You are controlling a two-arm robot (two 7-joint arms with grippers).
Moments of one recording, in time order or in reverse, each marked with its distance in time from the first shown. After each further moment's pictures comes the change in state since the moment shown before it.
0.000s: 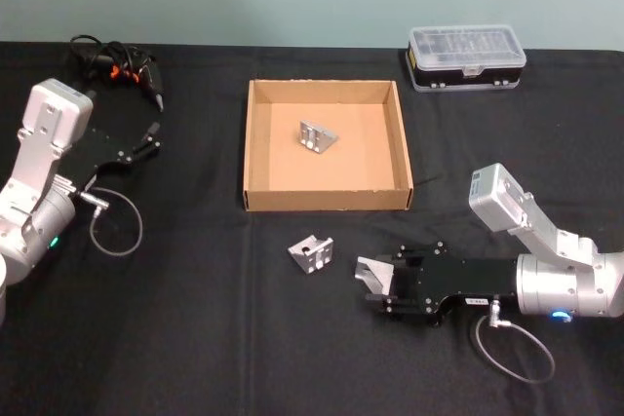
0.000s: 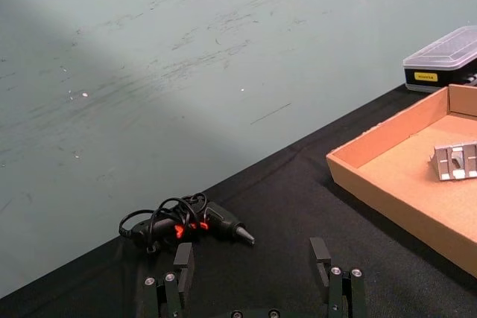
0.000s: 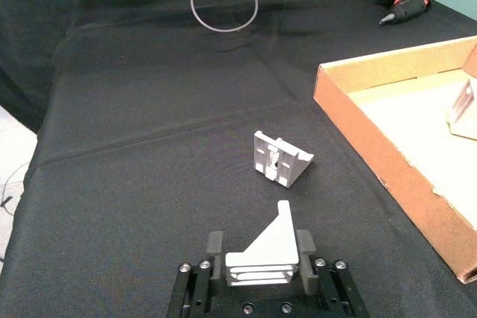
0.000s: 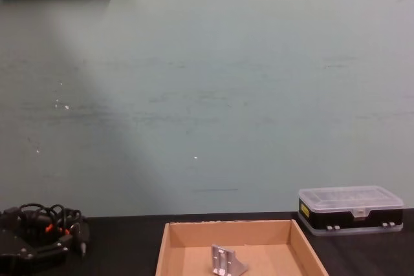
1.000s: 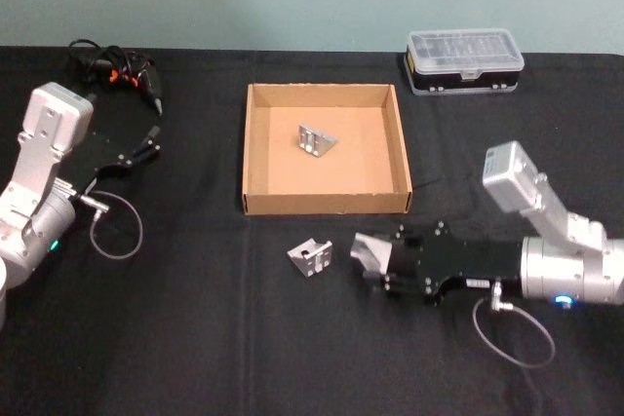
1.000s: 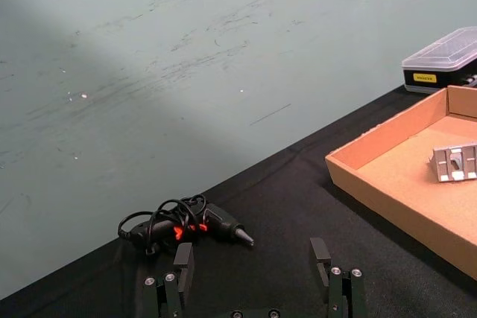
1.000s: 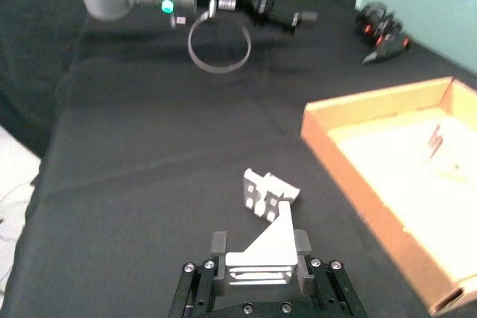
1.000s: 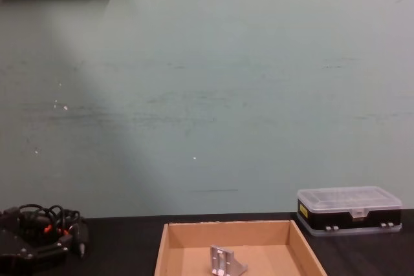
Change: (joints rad) left arm 0.000 0.000 0.000 0.000 0.000 0.000 0.000; right arm 0.001 0.002 0.029 -0.029 0.036 -0.014 0.003
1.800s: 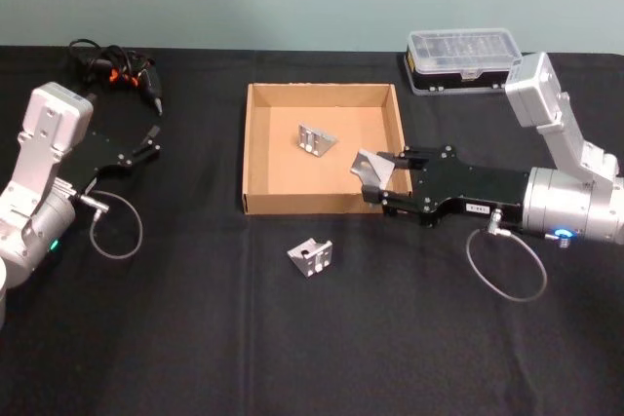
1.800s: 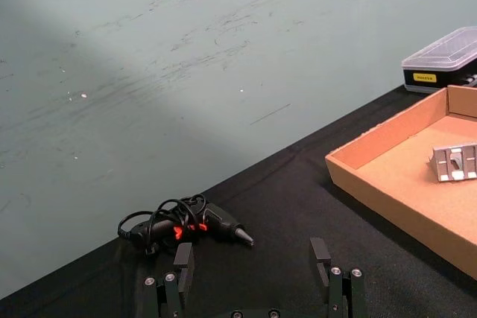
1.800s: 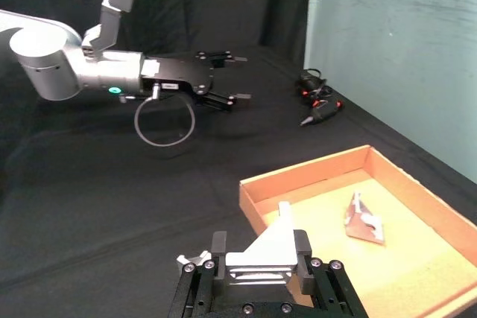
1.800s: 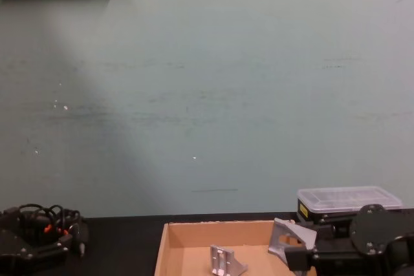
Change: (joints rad) left arm 0.000 0.000 0.000 0.000 0.000 0.000 0.000; right arm 0.079 -0.030 0.054 -0.020 0.087 0.056 -0.057
